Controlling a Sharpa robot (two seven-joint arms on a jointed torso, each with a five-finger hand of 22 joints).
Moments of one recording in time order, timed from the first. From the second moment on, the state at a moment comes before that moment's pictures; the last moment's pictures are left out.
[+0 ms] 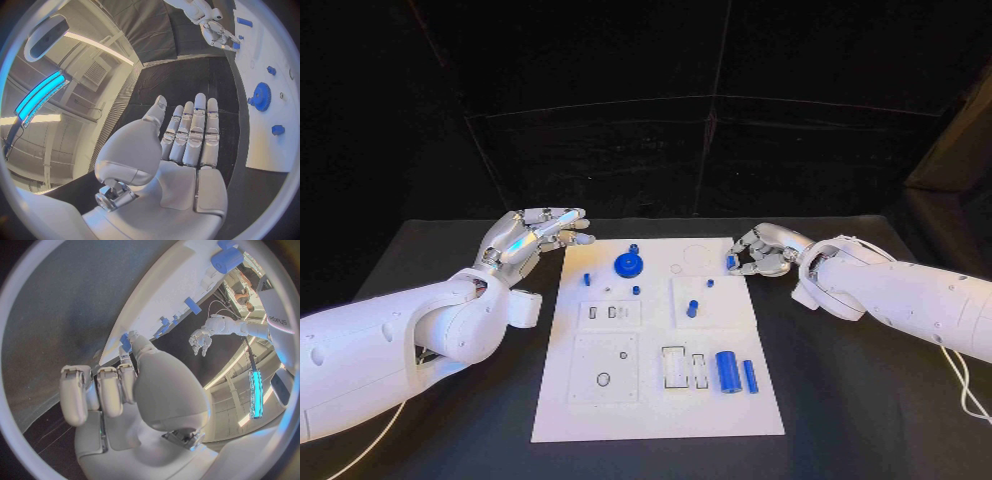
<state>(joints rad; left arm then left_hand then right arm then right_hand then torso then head) 1.26 -0.86 -0.17 1.49 0.03 -0.19 0.67 1.26 0.16 -0.06 -0.12 0.05 0.97 0.23 0.10 0.07 1.04 0.17 0.12 0.07 1.11 0.12 0.21 0.14 0.17 0.84 0.24 0.32 0.12 1.18 -0.83 -0.06 1.17 -1.11 -0.26 0.19 1.45 0.01 0.08 0.03 0.18 0.99 0.16 0.10 0.07 1.47 0.08 1.41 1.31 1.46 0.01 1.52 1.31 0.02 1.47 0.12 1.55 1.31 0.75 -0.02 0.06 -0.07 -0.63</state>
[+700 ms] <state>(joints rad) 1.26 -0.86 -0.17 1.49 0.03 -0.19 0.67 1.26 0.16 -0.06 -0.12 0.05 0.97 0.23 0.10 0.07 1.04 0.17 0.12 0.07 1.11 0.12 0.21 0.14 0.17 0.84 0.24 0.32 0.12 1.18 -0.84 -0.06 1.24 -1.06 -0.36 0.18 1.42 0.05 0.15 0.02 0.18 1.05 0.14 0.12 0.07 1.47 0.05 1.42 1.31 1.47 -0.02 1.52 1.31 0.02 1.47 0.10 1.55 1.31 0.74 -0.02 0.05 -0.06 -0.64</state>
